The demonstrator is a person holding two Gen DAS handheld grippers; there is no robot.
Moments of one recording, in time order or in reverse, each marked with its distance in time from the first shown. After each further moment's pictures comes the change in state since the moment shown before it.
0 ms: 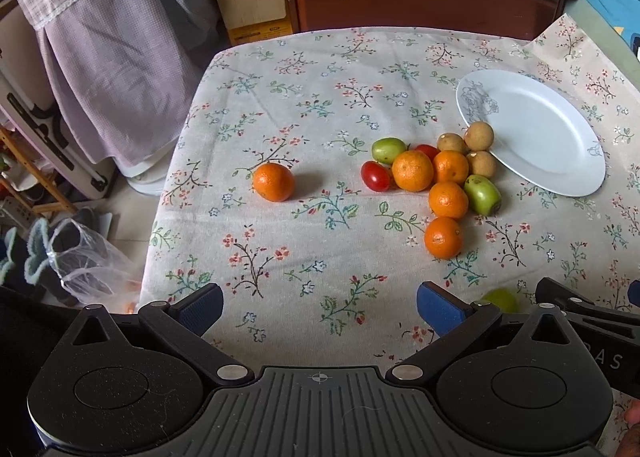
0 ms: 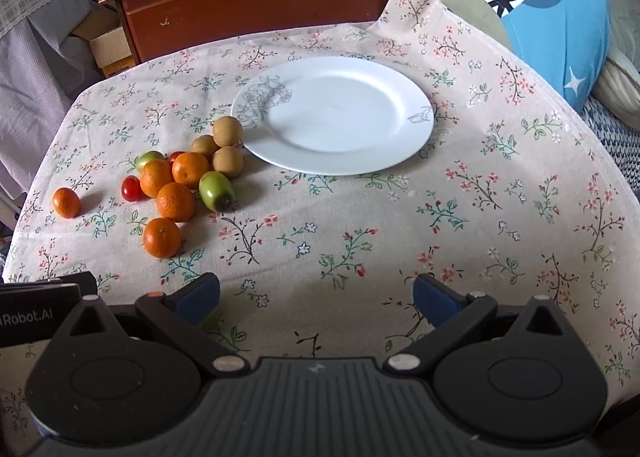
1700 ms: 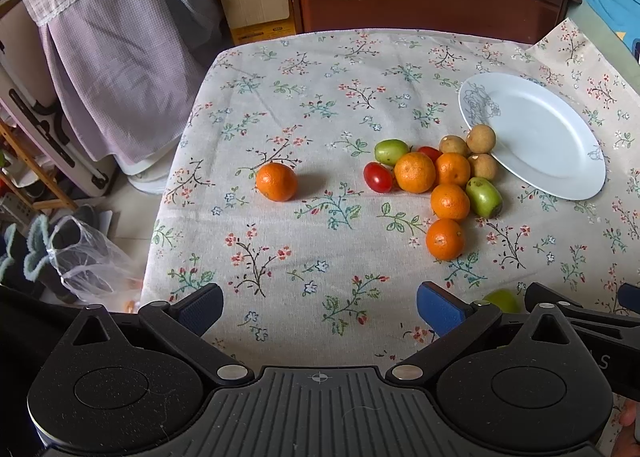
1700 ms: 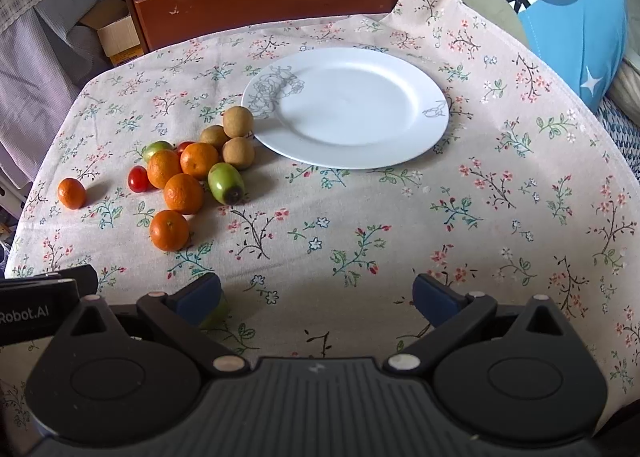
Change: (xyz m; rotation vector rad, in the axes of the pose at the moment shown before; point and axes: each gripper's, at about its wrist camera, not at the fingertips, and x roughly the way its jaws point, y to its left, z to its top) left arm -0.002 0.001 0.000 -0.015 -0.001 -0.005; right arm 0.007 0.004 0.001 -0.014 0.025 0.026
